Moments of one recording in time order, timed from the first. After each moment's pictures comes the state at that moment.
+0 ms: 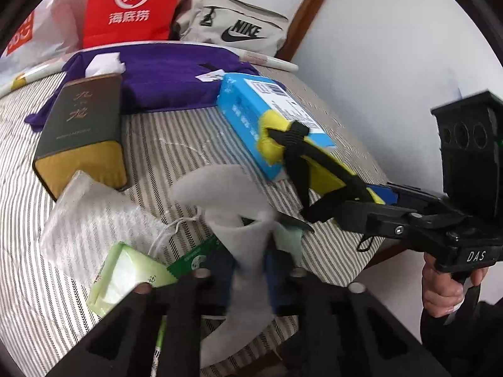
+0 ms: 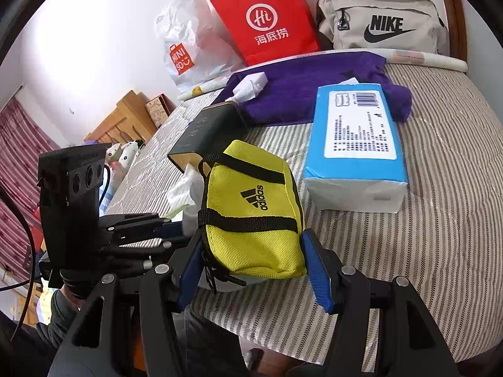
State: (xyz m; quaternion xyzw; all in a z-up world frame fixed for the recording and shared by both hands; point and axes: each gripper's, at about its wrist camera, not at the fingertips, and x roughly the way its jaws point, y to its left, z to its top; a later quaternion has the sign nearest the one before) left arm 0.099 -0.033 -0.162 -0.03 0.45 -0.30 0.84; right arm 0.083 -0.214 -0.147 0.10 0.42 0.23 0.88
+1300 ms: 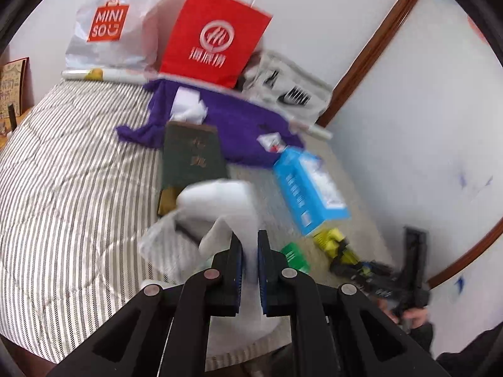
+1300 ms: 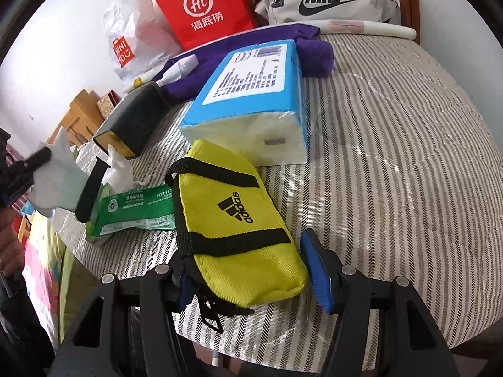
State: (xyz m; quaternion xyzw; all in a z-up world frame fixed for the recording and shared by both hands) left arm 0.097 0.062 -0.119 -0.13 0.41 -0.22 0.88; right arm 0.087 -0.263 -0.199 0.09 0.45 0.13 0.88
